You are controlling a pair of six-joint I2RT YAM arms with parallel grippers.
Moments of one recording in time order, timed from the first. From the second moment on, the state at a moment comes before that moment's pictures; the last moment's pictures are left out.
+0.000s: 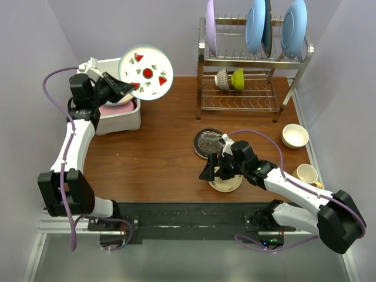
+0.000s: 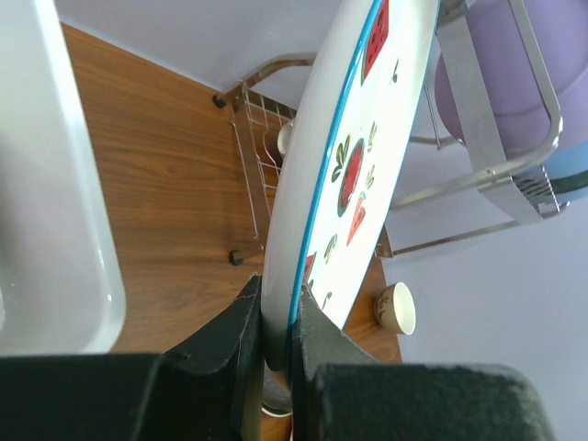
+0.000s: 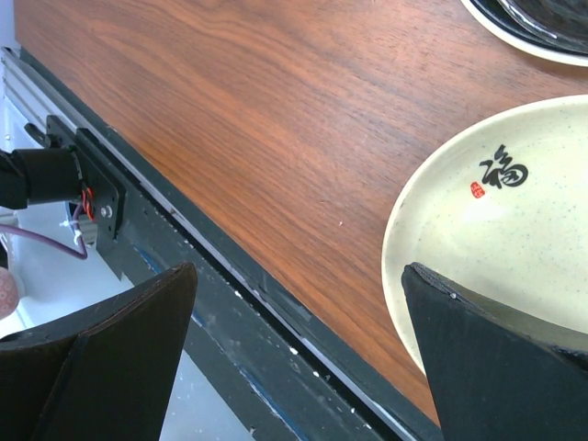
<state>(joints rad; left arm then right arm) 0.10 1.40 1.21 -0.03 0.60 -0.78 0.67 1.07 0.51 -0.16 -0.36 0.62</state>
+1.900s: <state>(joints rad) 0.46 1.67 1.19 -0.09 0.54 -0.84 0.67 1.12 0.47 -0.12 -0.38 0.63</state>
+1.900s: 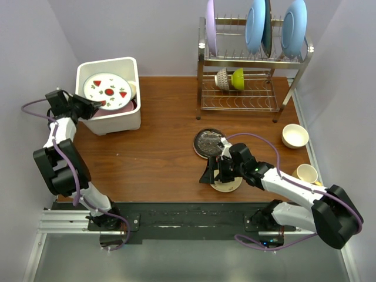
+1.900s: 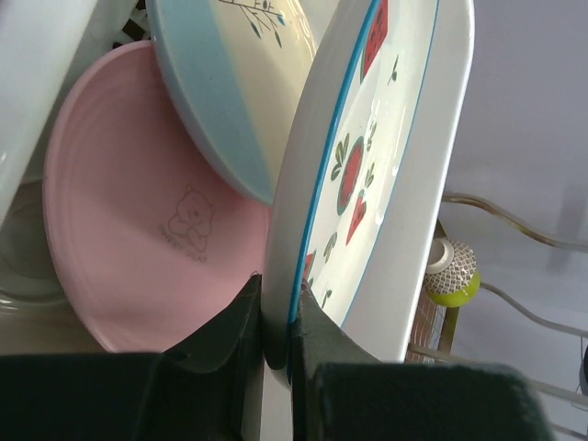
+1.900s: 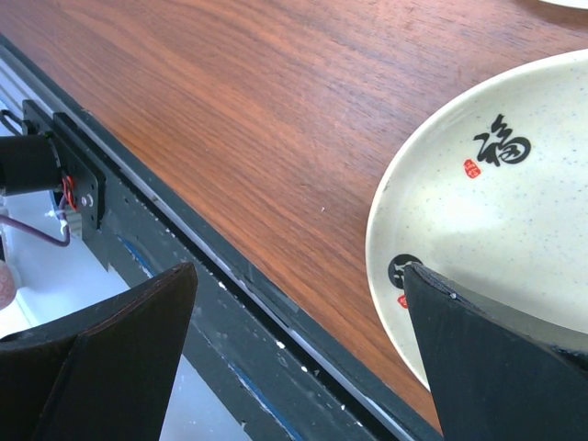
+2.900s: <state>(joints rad) 0.36 1.91 1.55 -0.37 0.43 -0.69 0.67 1.19 0.47 -0.11 -0.38 0.63</state>
